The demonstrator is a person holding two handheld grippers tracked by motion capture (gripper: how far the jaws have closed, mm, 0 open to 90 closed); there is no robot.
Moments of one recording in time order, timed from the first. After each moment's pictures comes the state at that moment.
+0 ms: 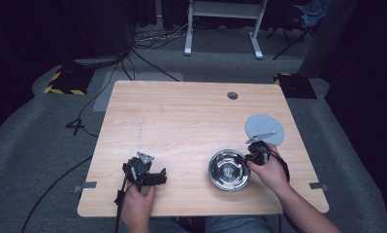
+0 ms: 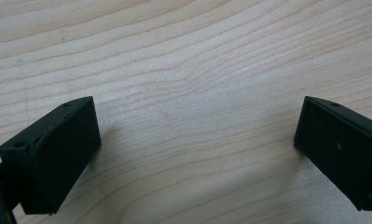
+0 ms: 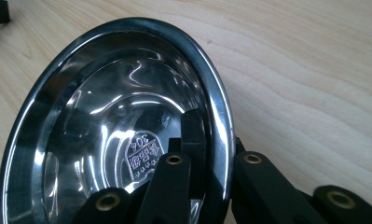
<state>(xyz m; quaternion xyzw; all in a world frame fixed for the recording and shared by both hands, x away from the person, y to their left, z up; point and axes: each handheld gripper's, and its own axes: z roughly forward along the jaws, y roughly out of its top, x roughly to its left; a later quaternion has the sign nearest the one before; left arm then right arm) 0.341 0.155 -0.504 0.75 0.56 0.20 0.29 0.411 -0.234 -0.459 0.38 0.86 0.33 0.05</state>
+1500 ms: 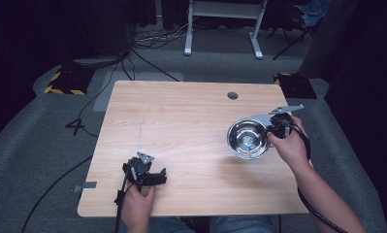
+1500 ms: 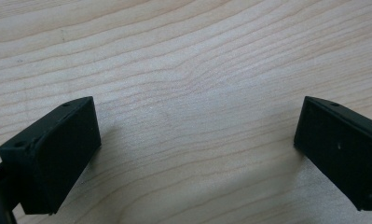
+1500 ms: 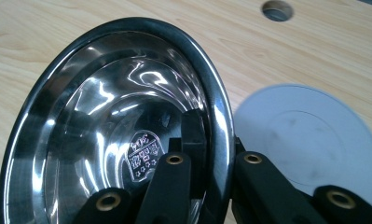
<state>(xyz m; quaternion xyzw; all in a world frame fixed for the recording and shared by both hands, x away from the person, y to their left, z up) 0.341 0.155 -0.504 0.75 0.56 0.20 0.29 0.452 -0.280 -0.378 0.43 0.82 0.33 0.17</state>
